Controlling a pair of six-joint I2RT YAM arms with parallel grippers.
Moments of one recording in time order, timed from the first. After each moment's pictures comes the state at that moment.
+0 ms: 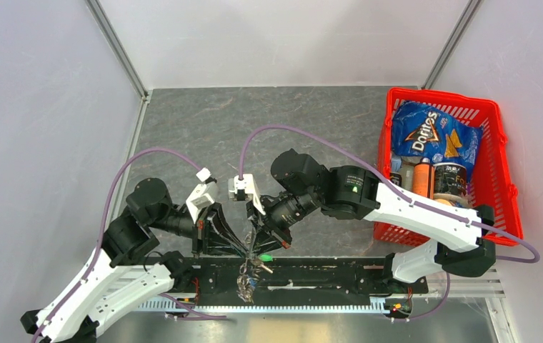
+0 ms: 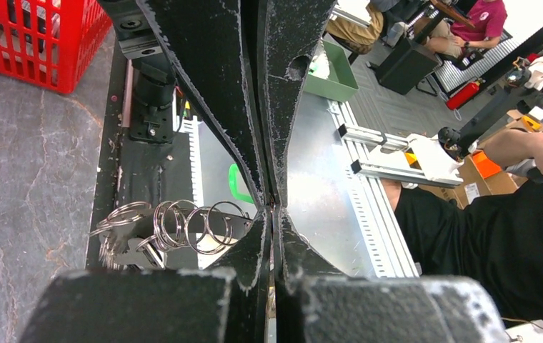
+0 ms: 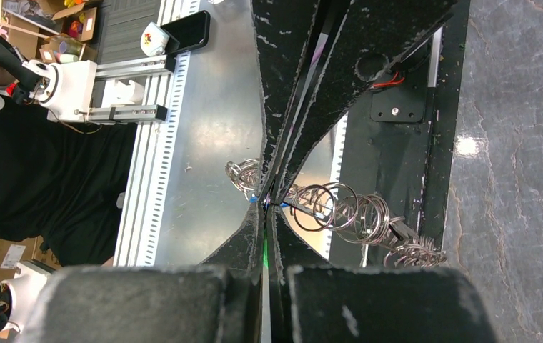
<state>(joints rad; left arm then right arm) -0.76 0.56 0.89 -0.45 1.05 -0.37 1.26 1.42 1.63 -0.79 -0.66 0.15</state>
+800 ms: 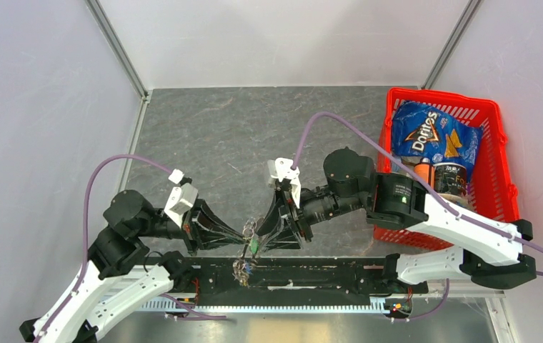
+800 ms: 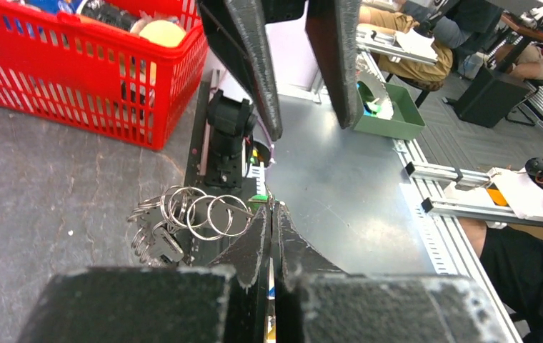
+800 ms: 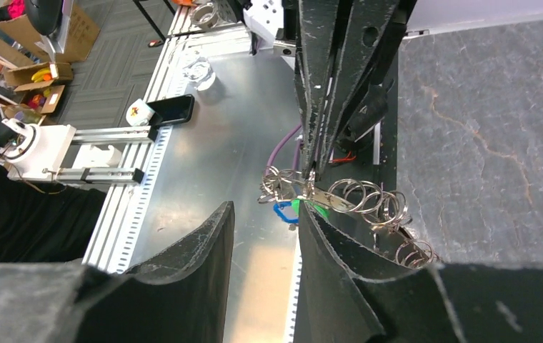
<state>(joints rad) -0.77 0.47 0.89 -0.37 0.86 -0.30 1.26 1.20 1.51 -0.58 -0.55 0.17</state>
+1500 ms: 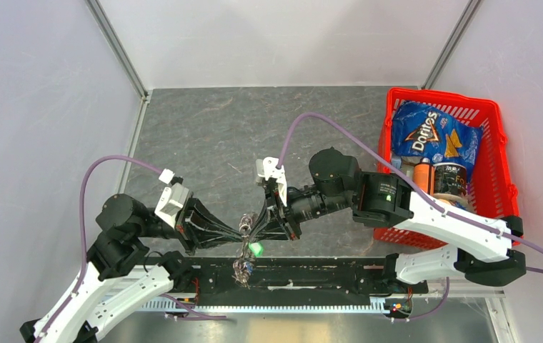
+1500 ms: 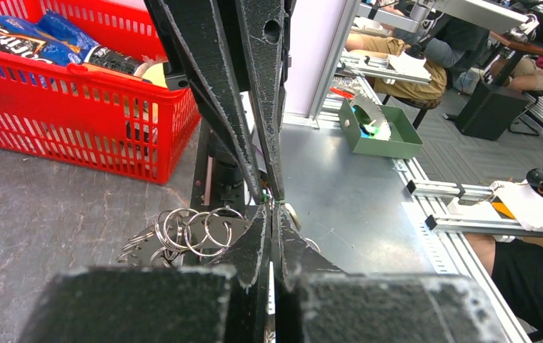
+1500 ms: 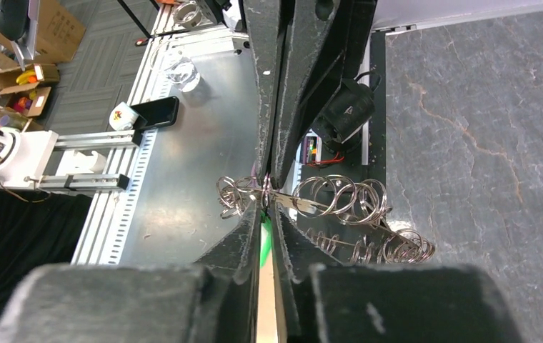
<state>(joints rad) -0.77 0.45 0.88 -0.23 0.87 -0.36 1.26 1.24 1.50 -0.54 -0.50 0.16</state>
